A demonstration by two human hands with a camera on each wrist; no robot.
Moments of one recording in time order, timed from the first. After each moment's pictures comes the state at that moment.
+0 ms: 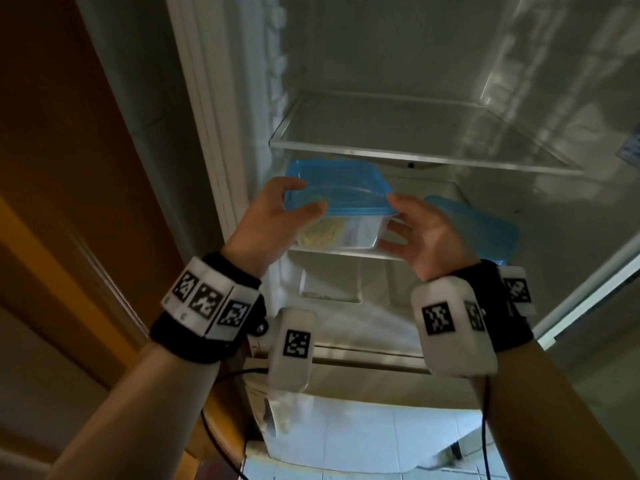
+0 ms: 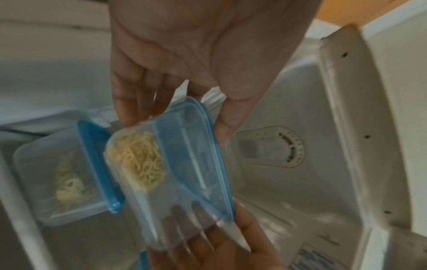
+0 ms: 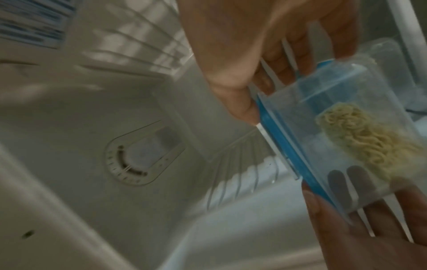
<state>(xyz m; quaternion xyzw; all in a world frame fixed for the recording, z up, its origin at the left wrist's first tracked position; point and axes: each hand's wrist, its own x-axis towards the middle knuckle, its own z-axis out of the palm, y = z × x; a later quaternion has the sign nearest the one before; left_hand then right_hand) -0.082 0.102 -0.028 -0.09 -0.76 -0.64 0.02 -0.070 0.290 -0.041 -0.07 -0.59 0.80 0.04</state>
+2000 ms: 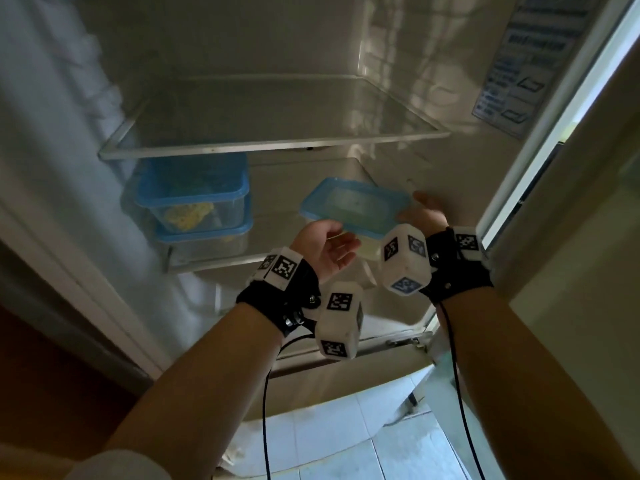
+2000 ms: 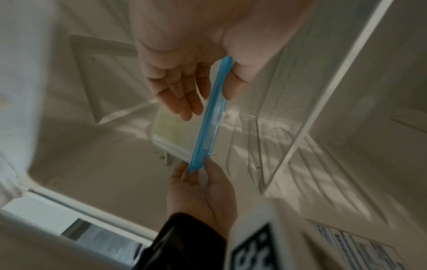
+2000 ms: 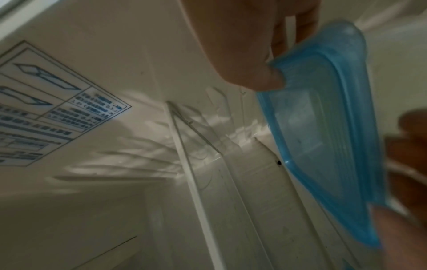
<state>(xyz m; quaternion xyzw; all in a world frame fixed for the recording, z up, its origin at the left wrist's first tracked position) -0.124 0.296 -0.099 0.06 -0.51 -0.77 -0.38 -0.079 0.440 -0.078 -0.35 -0.66 0.64 0.17</state>
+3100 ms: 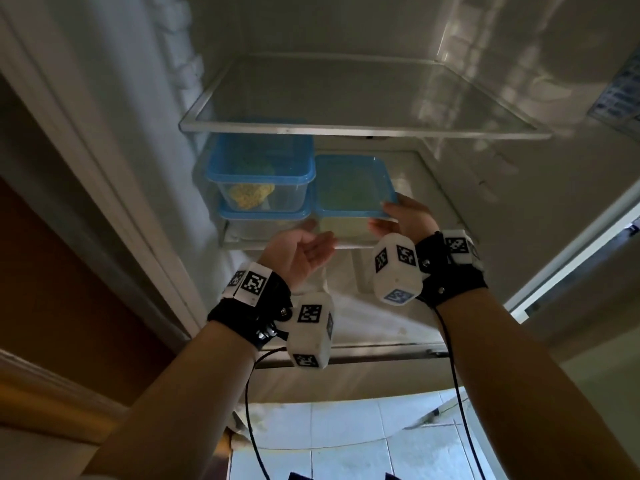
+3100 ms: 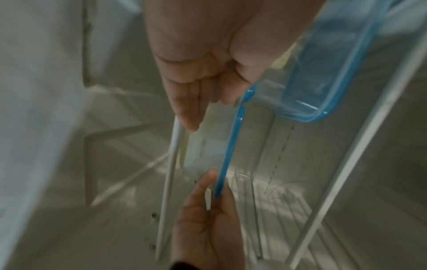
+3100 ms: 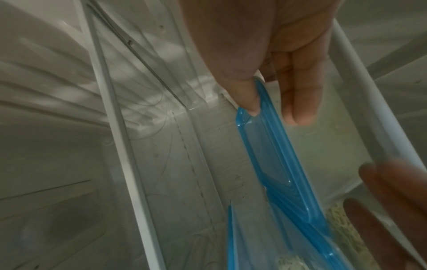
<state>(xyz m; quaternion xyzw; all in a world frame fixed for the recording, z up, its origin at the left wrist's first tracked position) -0.153 0.194 -0.128 0.10 -0.42 -0.86 -0.29 -0.132 0.361 -0.100 -0.23 -0.58 0.77 0.10</state>
